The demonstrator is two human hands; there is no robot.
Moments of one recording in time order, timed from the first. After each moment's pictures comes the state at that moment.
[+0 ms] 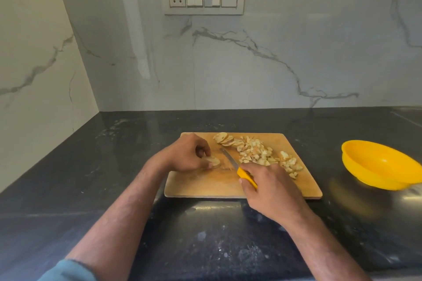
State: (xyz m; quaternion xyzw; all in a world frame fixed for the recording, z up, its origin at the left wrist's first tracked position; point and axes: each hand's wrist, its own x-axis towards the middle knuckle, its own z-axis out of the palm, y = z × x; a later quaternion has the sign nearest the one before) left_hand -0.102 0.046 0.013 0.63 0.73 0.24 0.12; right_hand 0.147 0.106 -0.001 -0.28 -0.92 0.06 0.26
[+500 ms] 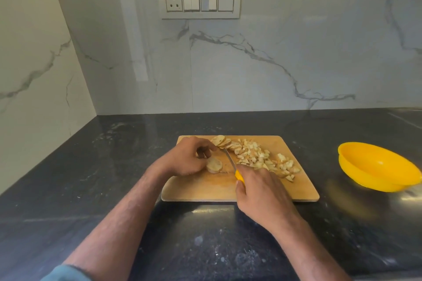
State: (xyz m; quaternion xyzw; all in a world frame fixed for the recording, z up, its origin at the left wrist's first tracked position) left_hand -0.093 0.051 0.012 0.63 0.71 0.28 0.12; right_hand 0.139 0.095 -0.003 -0.28 -0.92 0.06 0.25
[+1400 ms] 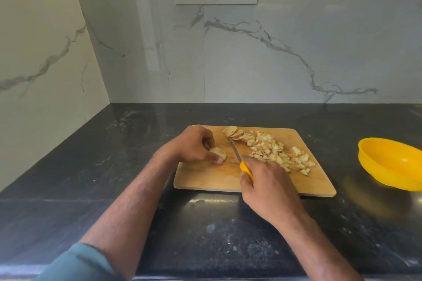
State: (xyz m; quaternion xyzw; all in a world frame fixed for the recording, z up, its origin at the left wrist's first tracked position) left_hand -0.111 0.051 0.009 0.59 0.75 0.26 0.14; right_hand 0.127 0.084 -0.007 -0.27 -0.91 0.12 0.28
